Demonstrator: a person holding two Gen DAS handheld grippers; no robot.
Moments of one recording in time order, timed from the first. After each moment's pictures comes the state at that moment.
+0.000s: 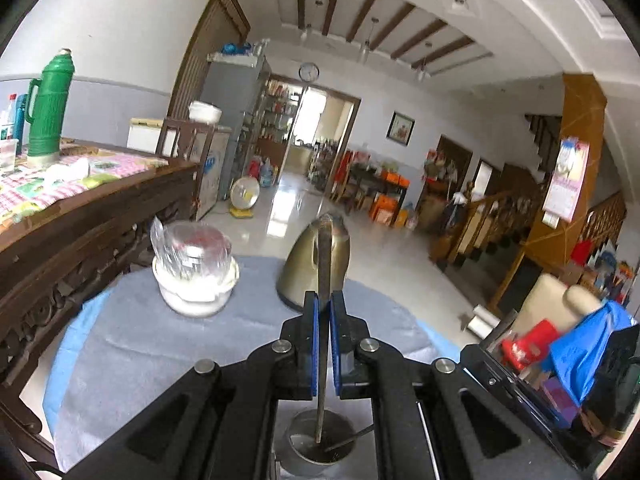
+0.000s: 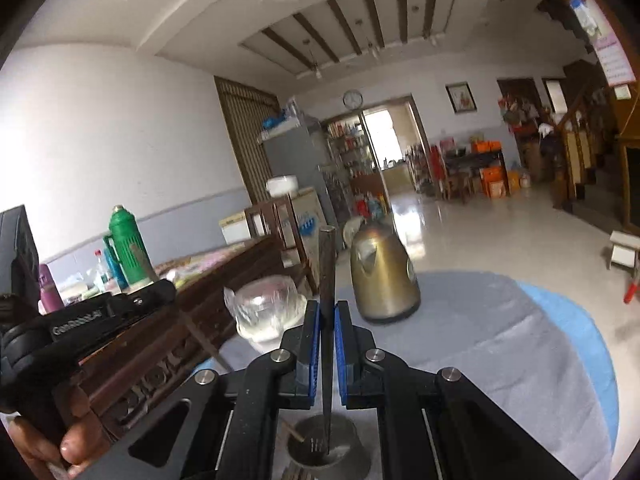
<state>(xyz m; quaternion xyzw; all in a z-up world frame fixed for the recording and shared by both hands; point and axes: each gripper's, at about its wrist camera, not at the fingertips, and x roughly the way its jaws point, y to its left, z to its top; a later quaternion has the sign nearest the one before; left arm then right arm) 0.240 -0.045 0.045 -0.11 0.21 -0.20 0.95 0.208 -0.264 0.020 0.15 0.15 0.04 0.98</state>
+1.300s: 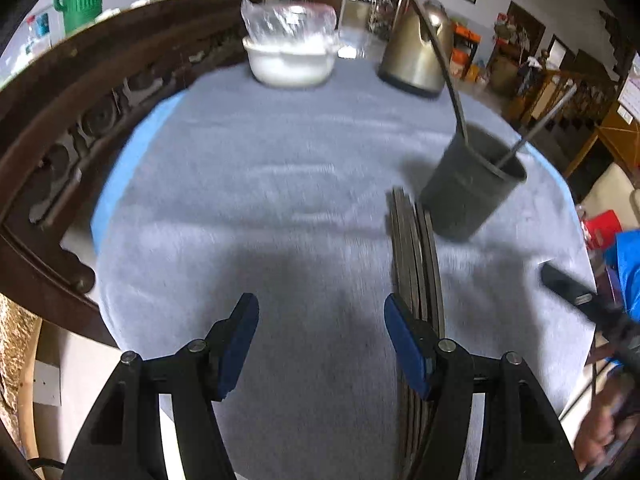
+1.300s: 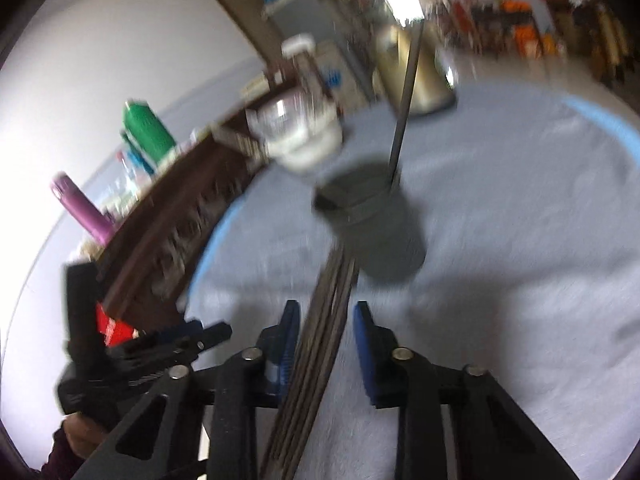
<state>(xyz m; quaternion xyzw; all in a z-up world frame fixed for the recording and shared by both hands) 0.182 0.025 -0.136 -0.02 0.49 -0.10 0.87 0.185 -0.230 -0.134 0.21 0.41 0.16 0.87</state>
